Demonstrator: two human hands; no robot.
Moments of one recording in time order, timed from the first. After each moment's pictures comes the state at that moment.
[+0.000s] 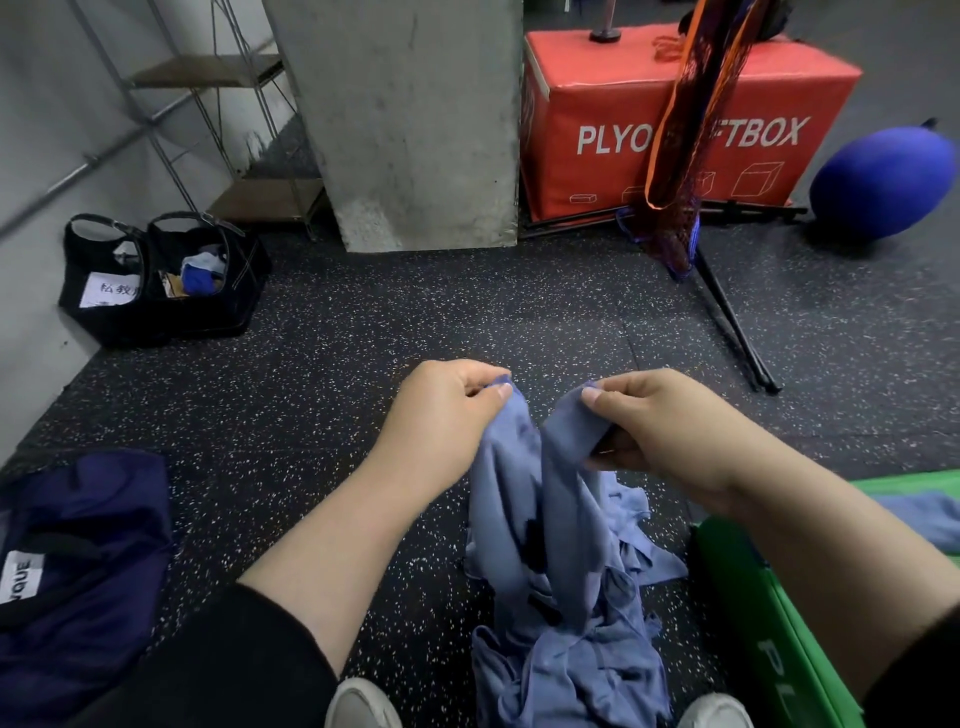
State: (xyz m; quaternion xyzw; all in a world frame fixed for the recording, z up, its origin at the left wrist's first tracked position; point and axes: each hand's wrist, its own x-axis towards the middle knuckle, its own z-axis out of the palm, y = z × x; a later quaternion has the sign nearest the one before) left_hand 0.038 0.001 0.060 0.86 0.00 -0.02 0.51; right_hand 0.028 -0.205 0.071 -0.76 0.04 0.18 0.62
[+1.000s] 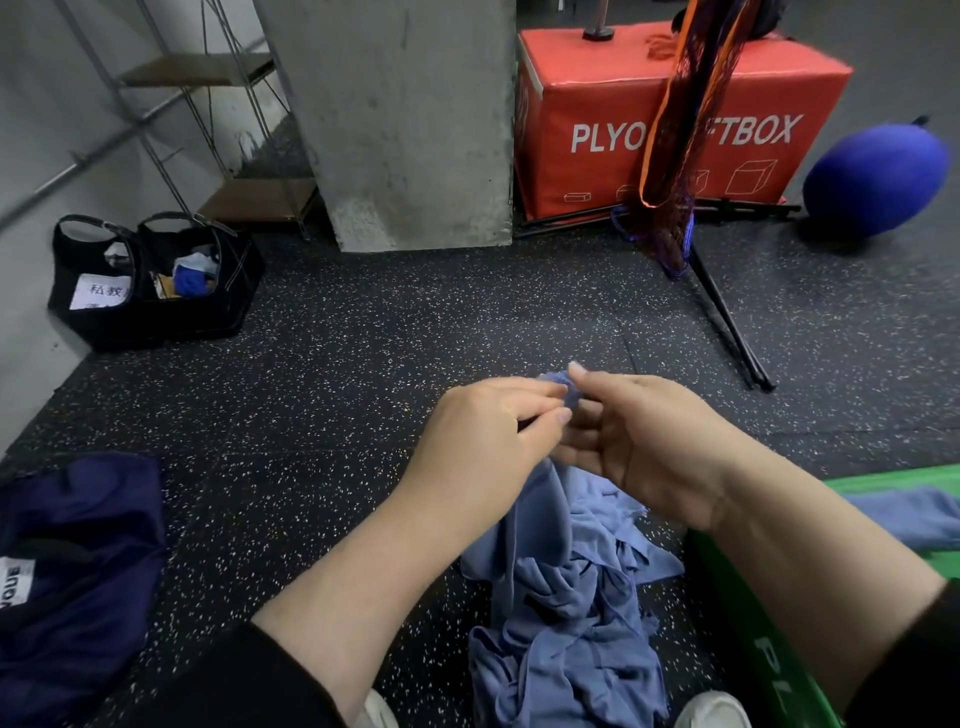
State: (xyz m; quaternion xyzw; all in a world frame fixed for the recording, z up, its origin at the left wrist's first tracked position) left_hand 0.017 -0.026 0.060 0.88 -0.15 0.04 0.46; right_hand 0.026 -0.190 0.072 -0.55 0.11 0.23 0.80
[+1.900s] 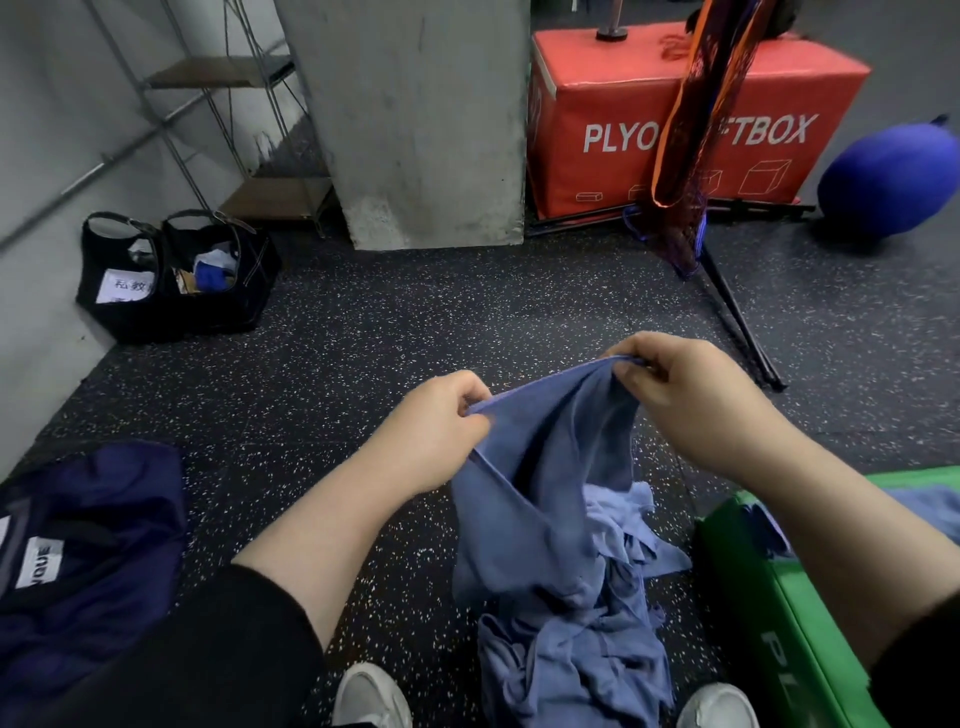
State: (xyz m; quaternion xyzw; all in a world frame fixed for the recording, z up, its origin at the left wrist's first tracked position) left_hand 0.029 0.020 0.054 0.92 -0.02 -0.10 0.38; right_hand 0.032 -0.222 0.075 -0.93 -0.05 -0.03 0.37
